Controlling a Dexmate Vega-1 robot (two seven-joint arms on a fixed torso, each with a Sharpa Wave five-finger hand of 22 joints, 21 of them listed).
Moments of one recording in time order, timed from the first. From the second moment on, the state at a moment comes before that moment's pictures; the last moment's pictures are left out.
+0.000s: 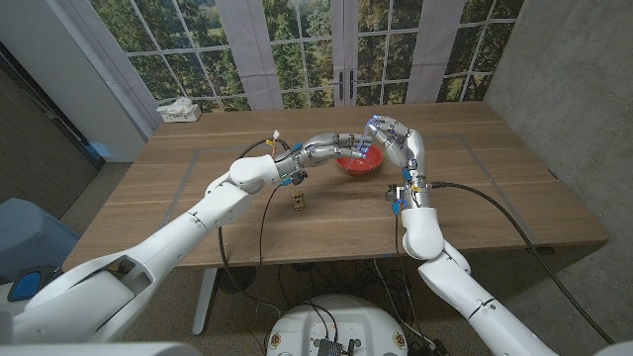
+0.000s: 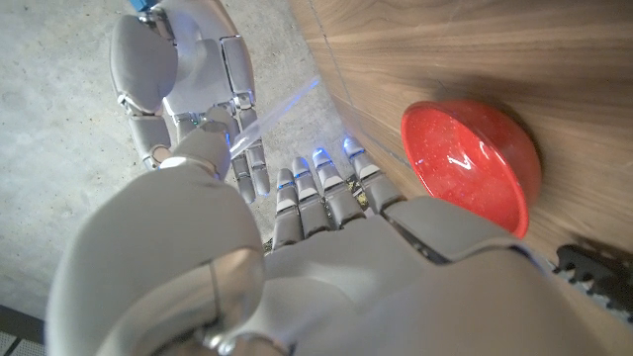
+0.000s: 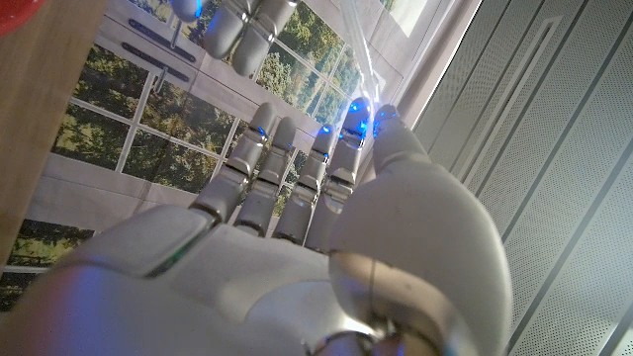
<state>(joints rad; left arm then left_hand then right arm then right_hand) 0.65 0.57 0.64 -1.48 -0.42 -0.29 -0.47 0.83 0.04 0.42 -0.17 0.18 0.28 -0.01 0.17 0.19 0.34 -0.03 0.17 0.20 0.33 -0.04 0.18 0.18 0.25 0.08 0.21 0.20 -1.13 -0.34 -0.40 -1.70 -0.07 0.55 -0.55 1.07 0.06 0.29 -0.16 0.18 1.19 -0.04 0.29 0.20 0.74 -0.13 0.27 0.40 0.52 -0.05 0.42 0.57 0.50 -0.02 0.61 0.20</state>
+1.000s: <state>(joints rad) 0.80 0.69 0.52 -1.63 -0.26 -0.34 -0.18 0.72 0.01 0.36 -0.13 0.18 0.22 -0.03 0.18 0.18 0.26 -0.01 0.19 0.20 0.26 -0.04 0.18 0.18 0.21 0.09 0.21 0.20 -1.10 -0.19 -0.38 -1.59 -0.23 0.60 -0.81 1.07 0.06 0.30 -0.16 0.18 1.19 -0.04 0.28 0.20 0.76 -0.14 0.27 0.41 0.53 -0.05 0.42 0.58 0.51 -0.03 0.63 0.20</state>
